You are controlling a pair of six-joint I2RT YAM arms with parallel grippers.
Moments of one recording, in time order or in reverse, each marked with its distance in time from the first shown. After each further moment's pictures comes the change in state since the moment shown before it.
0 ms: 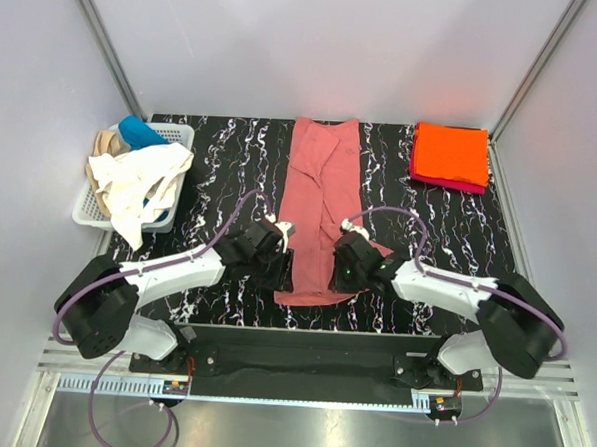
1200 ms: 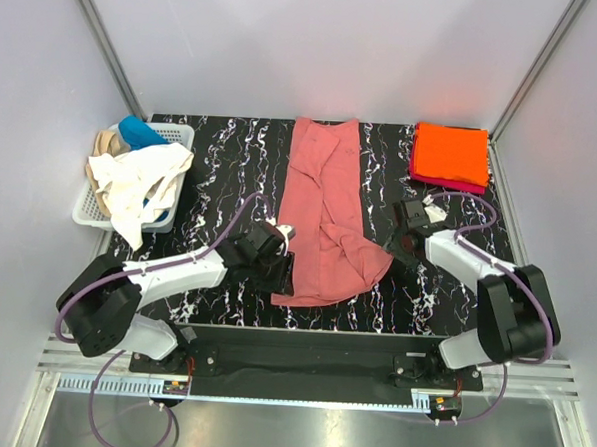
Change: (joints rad) left arm -0.019 0.010 -0.012 0.008 -0.014 -0.038; right arm -0.512 0.043 0.096 -0.220 0.237 0.083
